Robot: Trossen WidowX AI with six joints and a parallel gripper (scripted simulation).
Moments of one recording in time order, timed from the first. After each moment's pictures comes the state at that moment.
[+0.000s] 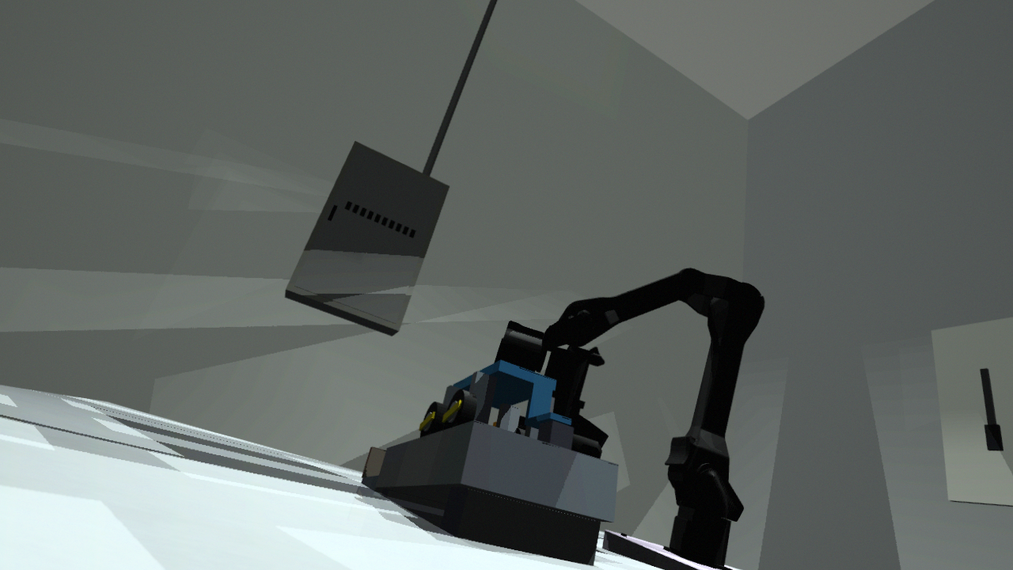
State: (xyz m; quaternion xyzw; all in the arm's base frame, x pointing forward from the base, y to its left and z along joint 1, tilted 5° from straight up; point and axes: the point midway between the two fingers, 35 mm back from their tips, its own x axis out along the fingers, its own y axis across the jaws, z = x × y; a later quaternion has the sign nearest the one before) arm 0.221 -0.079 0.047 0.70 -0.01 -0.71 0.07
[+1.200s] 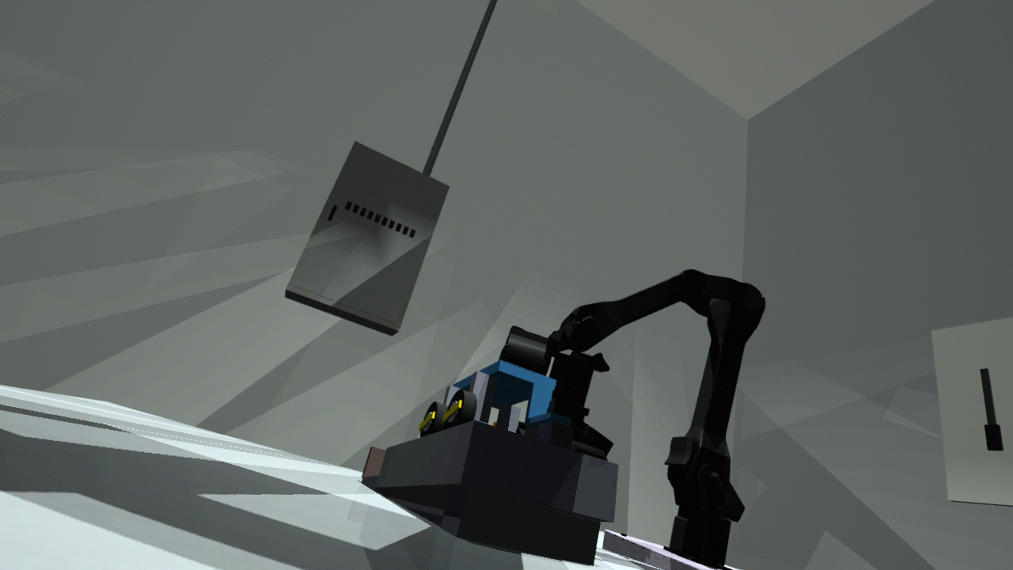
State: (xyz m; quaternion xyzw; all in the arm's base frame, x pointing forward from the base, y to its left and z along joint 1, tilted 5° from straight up) arm 0.218 -0.066 0.037 0.70 -0.01 -0.71 0.07
